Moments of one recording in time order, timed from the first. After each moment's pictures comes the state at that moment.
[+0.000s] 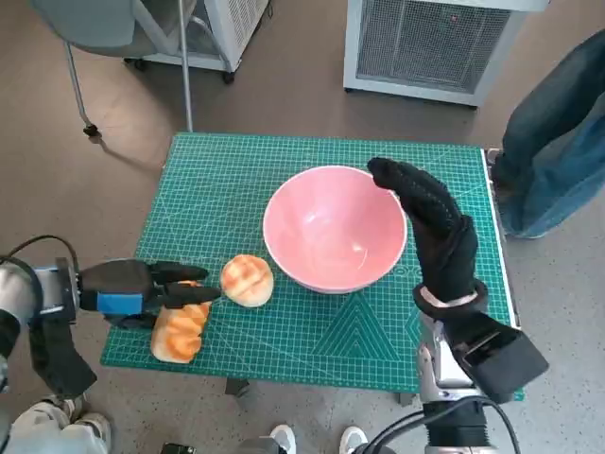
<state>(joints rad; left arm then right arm) -0.91 0.94 -1.11 1.06 1.59 -0.79 1.13 -0.43 0.00 -0.03 0.32 0.20 -0.73 0.33</state>
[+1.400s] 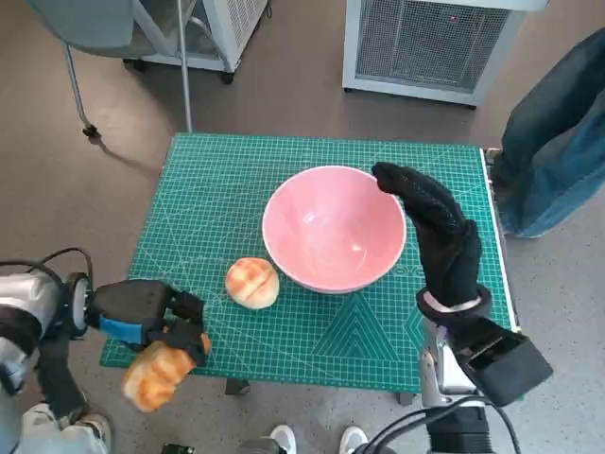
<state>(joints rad) -0.96 1.02 -1.23 0.89 1.59 -0.92 1.54 -0.40 0.00 -0.04 0.30 0.20 -0.72 0.33</state>
